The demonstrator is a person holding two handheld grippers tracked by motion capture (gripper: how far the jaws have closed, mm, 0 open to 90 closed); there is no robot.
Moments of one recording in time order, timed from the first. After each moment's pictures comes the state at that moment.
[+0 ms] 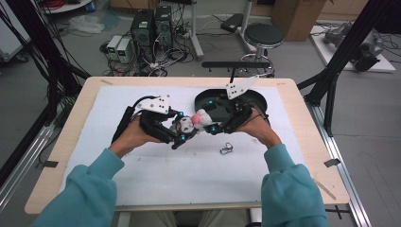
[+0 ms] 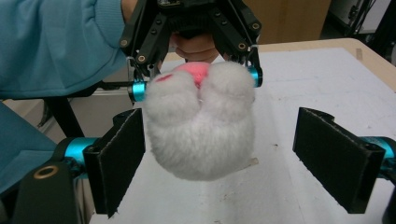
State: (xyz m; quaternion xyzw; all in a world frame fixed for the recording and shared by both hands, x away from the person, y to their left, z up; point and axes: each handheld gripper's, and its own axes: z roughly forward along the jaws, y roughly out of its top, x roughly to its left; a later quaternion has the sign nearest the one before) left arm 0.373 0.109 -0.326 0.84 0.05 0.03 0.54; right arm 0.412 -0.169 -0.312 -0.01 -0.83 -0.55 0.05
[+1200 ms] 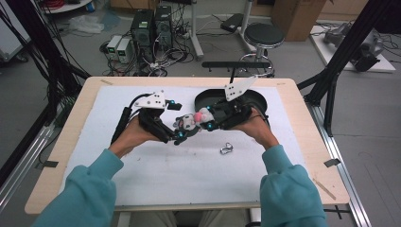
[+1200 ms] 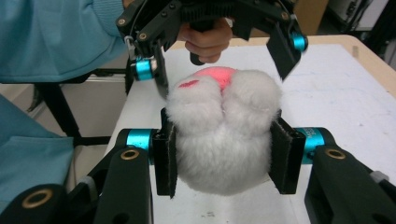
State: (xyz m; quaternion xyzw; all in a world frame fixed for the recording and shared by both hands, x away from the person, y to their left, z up) left arm 0.380 0.119 -0.331 0.81 0.12 0.08 0.57; right arm 0.410 -0.168 -0.308 0.01 -0.85 -0.53 0.02
